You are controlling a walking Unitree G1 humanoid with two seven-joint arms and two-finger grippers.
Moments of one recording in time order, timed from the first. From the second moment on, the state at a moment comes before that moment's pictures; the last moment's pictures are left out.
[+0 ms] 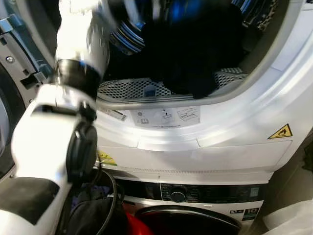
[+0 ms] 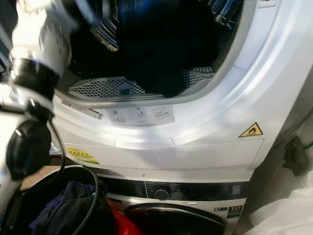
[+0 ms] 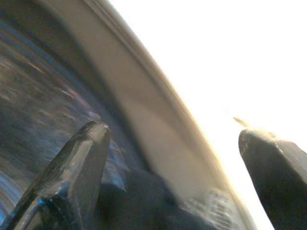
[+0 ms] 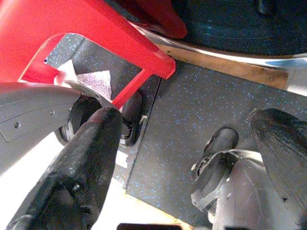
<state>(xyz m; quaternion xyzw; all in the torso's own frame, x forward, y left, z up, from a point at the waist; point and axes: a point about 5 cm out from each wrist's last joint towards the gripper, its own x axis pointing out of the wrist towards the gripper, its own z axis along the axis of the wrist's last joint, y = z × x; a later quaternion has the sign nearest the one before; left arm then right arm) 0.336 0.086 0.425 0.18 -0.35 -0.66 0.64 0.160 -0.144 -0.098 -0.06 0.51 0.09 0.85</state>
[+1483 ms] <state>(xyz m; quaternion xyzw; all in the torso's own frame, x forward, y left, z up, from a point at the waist) 0.249 -0.005 0.272 0.14 -0.37 -0.36 0.84 0.153 -0.144 -0.100 -0.06 0.51 0.09 0.85</state>
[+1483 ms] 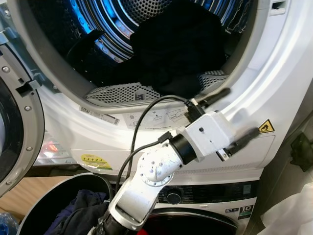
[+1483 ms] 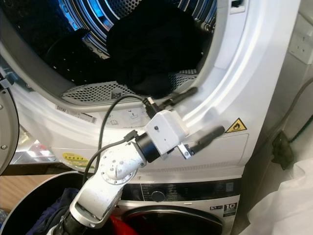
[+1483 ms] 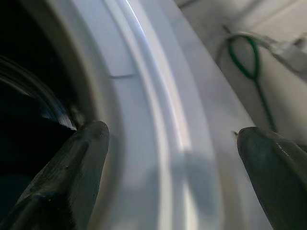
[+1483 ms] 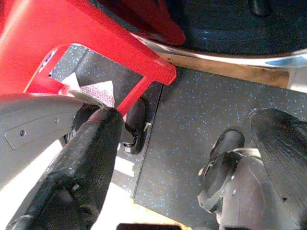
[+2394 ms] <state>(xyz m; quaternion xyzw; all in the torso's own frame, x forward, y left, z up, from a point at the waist) 0.281 0.066 0.272 0.06 -0.30 -0.11 0.94 0.153 -0.146 -0.100 -0.06 0.51 0.09 0.85</state>
